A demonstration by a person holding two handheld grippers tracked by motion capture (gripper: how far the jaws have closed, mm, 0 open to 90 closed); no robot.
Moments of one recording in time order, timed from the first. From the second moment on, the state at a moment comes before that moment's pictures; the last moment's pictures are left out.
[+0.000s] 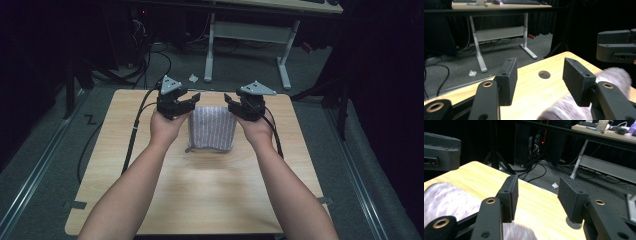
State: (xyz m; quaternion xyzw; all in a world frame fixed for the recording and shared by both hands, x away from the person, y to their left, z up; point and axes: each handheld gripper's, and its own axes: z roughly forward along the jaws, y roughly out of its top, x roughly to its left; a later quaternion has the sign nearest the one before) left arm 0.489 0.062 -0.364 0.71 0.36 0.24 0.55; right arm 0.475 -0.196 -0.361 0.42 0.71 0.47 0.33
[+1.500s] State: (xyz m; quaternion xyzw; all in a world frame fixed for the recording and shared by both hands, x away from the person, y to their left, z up) left arm 0.298 0.174 -0.525 0.78 0.41 0.12 0.46; right arm 0.291 -0.282 -0.517 0.48 0.74 0.40 0.26
